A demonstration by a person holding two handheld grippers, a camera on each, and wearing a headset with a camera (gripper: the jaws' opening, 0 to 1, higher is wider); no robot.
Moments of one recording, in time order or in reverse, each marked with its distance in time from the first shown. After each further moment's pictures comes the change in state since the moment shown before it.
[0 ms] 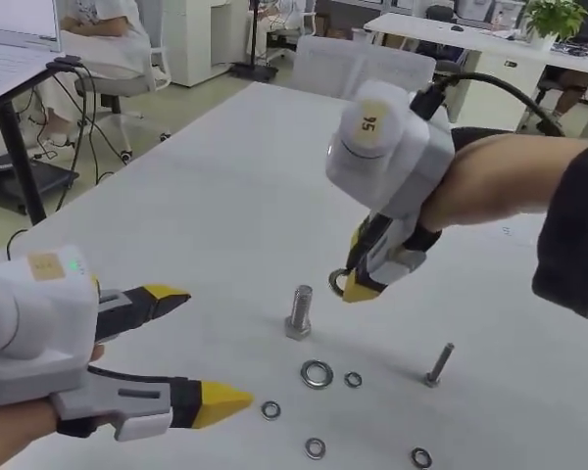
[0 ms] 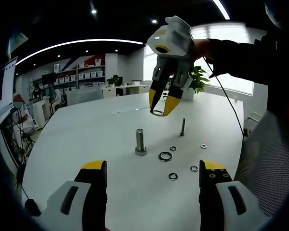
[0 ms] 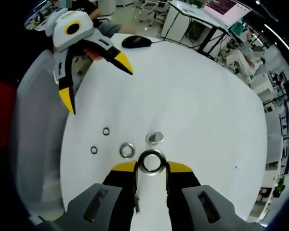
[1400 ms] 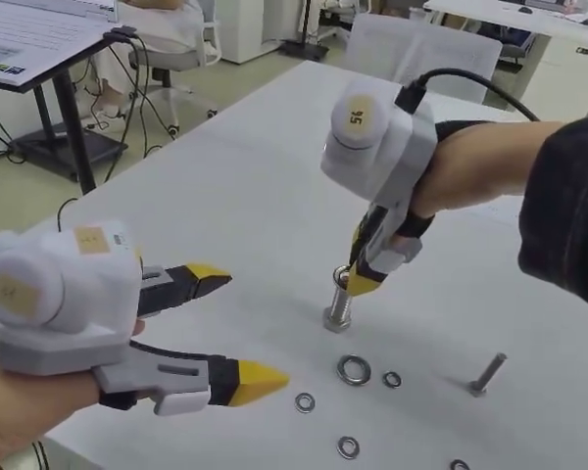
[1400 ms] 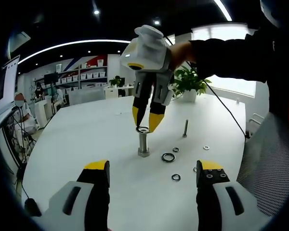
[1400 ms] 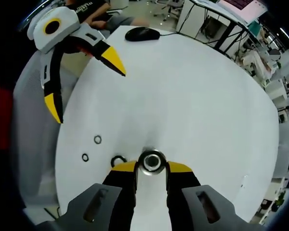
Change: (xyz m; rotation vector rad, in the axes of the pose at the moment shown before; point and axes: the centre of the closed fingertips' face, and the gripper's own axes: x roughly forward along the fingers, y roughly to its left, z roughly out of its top) left arm 0.002 0.004 0.000 -0.006 -0.011 0.018; right arm 0.047 -0.010 0.019 -0.072 0.053 0.125
